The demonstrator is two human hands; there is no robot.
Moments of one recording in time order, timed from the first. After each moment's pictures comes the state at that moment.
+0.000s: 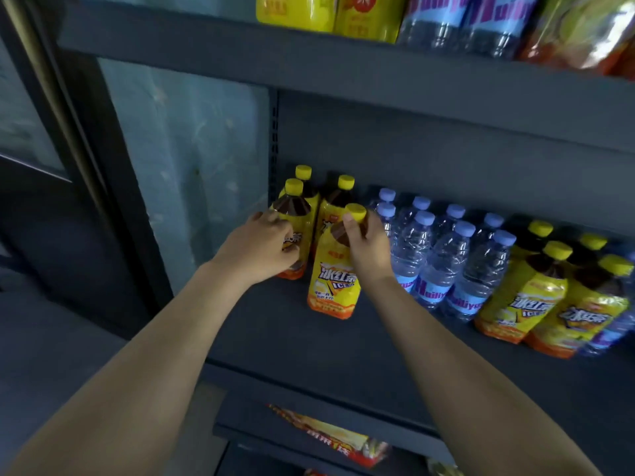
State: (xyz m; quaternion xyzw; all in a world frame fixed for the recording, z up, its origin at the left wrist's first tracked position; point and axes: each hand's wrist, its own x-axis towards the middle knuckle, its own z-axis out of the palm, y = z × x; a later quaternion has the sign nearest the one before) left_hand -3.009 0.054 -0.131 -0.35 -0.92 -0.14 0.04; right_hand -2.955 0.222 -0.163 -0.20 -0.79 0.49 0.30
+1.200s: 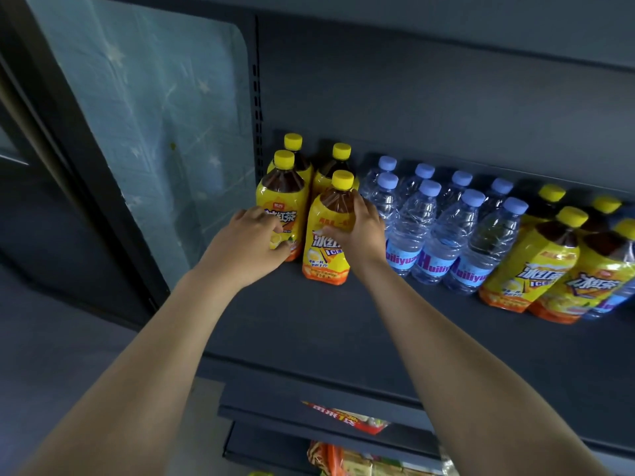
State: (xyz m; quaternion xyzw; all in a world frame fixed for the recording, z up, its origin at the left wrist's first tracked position) left_hand -3.021 0.052 -0.160 -0.34 -0.92 -0.18 0.02; right_hand -2.977 0.238 -0.199 -0.25 -0.89 0.32 0.21
